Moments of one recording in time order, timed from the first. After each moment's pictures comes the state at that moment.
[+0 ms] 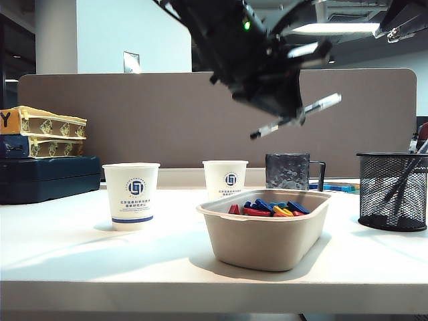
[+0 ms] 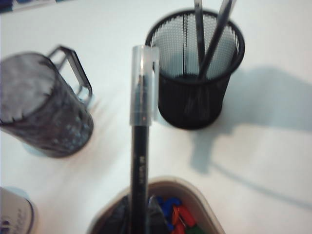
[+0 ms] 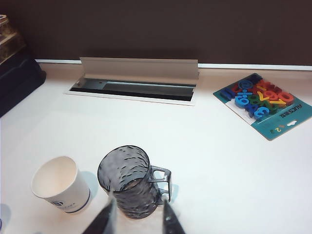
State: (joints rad) left arm -0.87 1.74 1.33 -0.16 0.02 0.19; right arm 0.01 1.11 0.94 -0.11 -0.33 0.09
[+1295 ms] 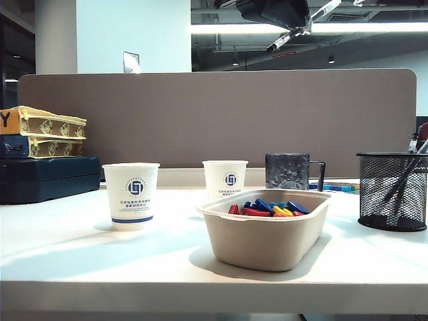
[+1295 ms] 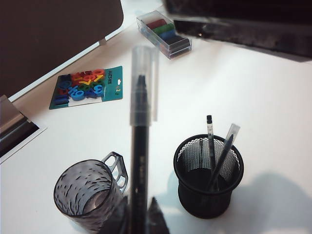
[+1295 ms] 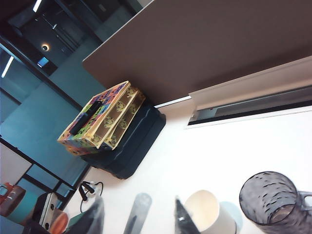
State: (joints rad) left arm -0.87 1.70 1.53 -0.16 0.00 0.16; right arm 0.03 1.11 0.94 0.12 -0.61 0.64
